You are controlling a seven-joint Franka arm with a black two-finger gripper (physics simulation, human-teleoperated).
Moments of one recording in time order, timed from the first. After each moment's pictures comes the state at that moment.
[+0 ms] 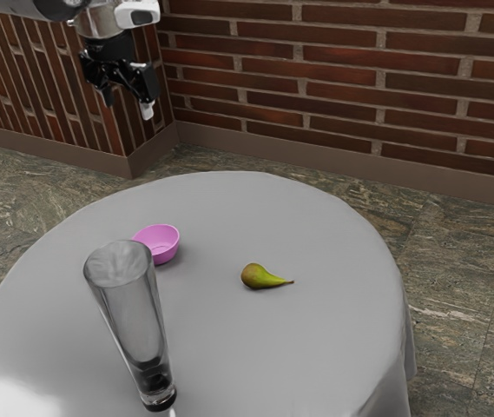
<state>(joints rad) -0.12 0.10 0.13 -1.38 0.07 1.59 0.08</state>
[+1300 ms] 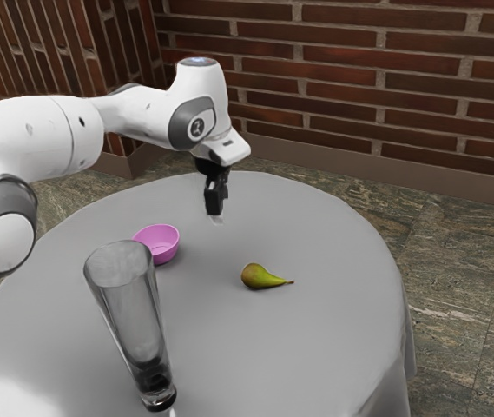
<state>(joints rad) -0.13 0.57 0.05 -1.37 -0.02 1.95 1.08</state>
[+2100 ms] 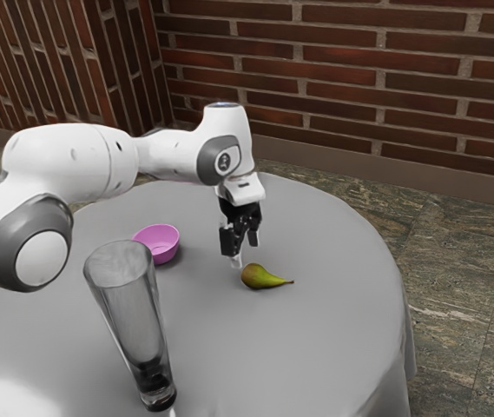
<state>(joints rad) -0.17 0.71 0.06 -1.35 -0.16 1.91 1.40</state>
